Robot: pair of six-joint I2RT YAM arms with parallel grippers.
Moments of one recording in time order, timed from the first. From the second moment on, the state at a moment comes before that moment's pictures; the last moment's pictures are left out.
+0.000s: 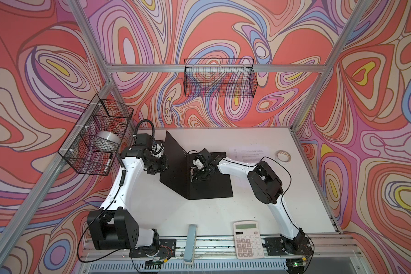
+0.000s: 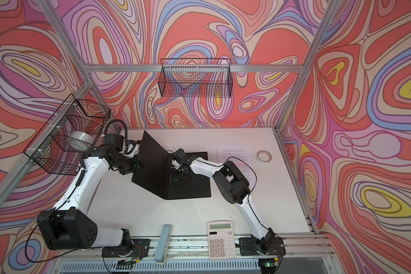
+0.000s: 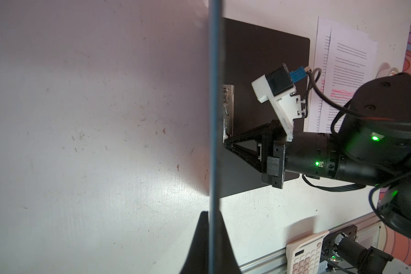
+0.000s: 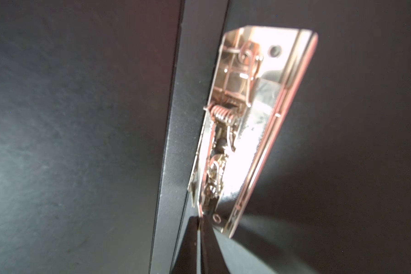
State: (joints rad) left arm 0.03 1.39 1.30 -1.10 0.37 -0.18; right arm 0.78 2.31 1.75 -0.51 -0.46 0.64
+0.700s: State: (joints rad) left arm 0.03 1.39 1.30 -1.09 0.37 -0.18; right arm 0.77 2.29 1.86 -0.62 -0.43 0.62
